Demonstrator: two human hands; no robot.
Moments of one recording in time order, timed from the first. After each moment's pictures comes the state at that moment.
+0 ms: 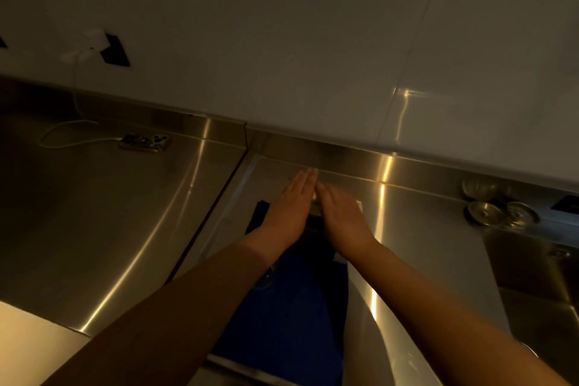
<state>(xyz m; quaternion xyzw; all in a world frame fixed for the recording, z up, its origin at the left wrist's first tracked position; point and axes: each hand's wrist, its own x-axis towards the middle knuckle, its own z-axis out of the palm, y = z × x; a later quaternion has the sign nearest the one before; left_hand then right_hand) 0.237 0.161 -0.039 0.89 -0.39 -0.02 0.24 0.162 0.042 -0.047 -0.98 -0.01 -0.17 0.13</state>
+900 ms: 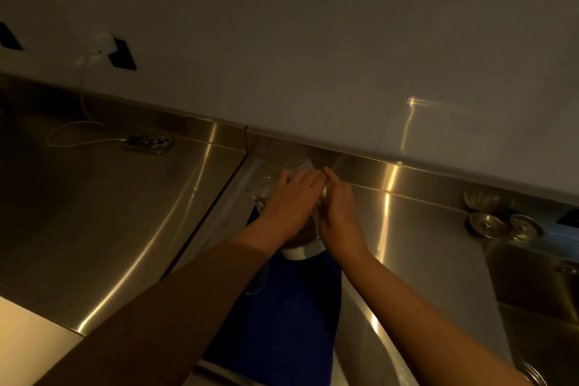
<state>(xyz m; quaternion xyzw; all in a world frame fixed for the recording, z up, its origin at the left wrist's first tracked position) 0.238 0.142 -0.008 0.88 -0.45 0.12 0.11 0.159 0.047 -0.028 -0.88 0.04 -0.29 0.37</state>
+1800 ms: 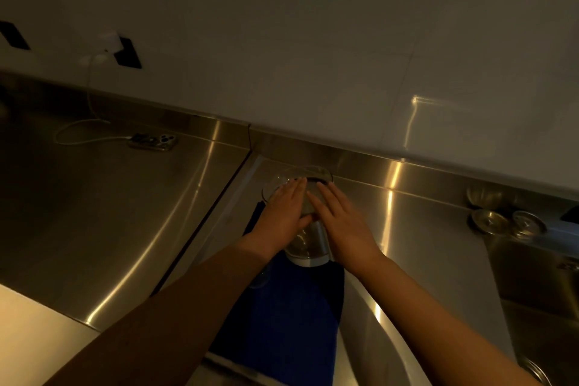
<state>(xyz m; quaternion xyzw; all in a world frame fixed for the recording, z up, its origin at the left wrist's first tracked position) 0.221 0.167 -0.024 0.91 -0.35 -0.05 0.22 0.141 0.030 -0.052 -0.98 -0.05 -0.15 0.07</state>
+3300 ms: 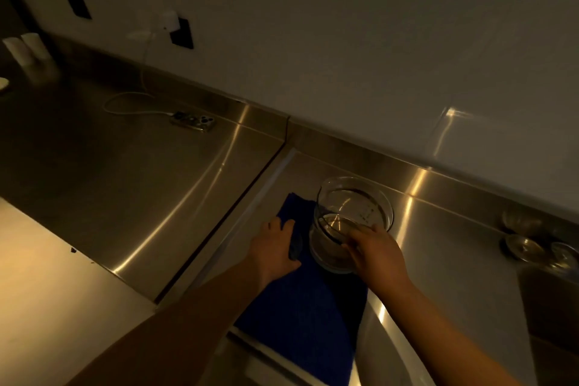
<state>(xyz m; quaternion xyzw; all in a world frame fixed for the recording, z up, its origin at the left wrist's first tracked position) 0.200 0.260 -0.087 0.95 -0.24 -0.15 0.12 0.113 0.061 -0.052 -0.99 0.03 -0.09 0.12</state>
